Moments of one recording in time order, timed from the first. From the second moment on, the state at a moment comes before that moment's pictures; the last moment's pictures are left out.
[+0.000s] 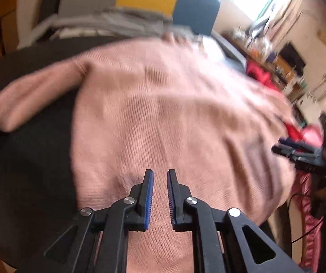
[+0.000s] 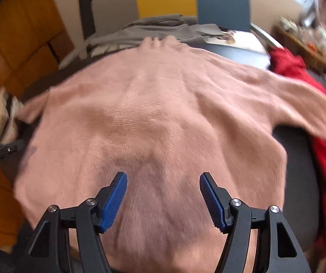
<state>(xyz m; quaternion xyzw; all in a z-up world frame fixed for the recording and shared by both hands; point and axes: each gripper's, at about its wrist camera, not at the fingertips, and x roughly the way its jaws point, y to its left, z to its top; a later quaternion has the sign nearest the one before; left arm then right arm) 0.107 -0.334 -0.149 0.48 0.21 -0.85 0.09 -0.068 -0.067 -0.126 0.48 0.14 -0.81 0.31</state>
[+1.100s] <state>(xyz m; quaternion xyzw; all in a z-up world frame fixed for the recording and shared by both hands) 0.325 -0.482 -0.117 0.35 0.24 -0.82 0.39 -0.008 -0.179 -0.121 0.46 0.15 -0.78 0.39</state>
